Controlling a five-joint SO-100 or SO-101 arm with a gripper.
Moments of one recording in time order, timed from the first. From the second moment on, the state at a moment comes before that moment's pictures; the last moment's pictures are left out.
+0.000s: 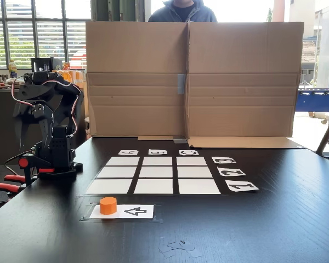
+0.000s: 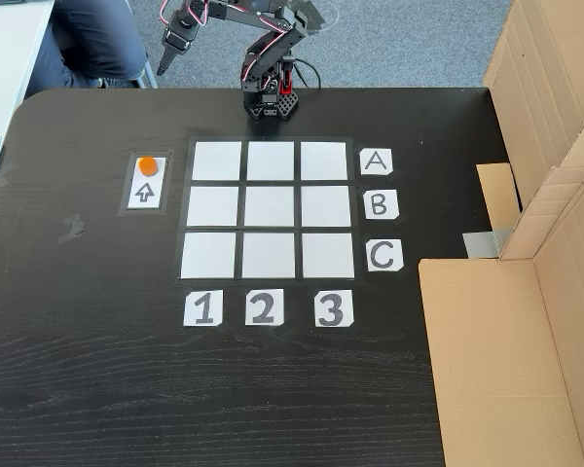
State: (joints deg) arm 90.1 127.3 110.4 81.0 0.8
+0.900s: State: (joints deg) arm 72.4 94.5 80.9 88.3 2.4
